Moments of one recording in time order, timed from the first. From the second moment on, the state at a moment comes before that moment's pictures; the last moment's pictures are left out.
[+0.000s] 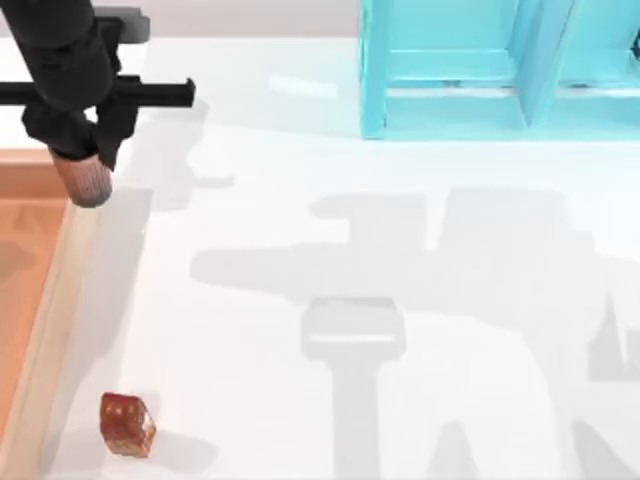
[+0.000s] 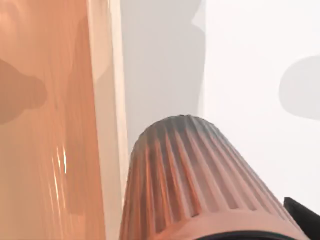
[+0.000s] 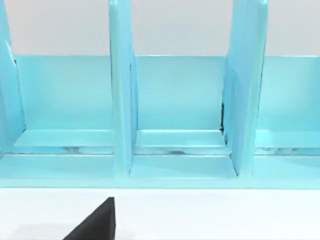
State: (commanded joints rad) left arm -0.23 2.01 1.85 -1.36 -0.01 -0.19; right arm 0.00 0.00 0.00 0.00 0.00 0.00
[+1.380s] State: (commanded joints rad) left arm 0.38 1.42 1.09 -1.26 0.09 0.40; right arm 0.00 0.00 0.00 0.00 0.00 0.00
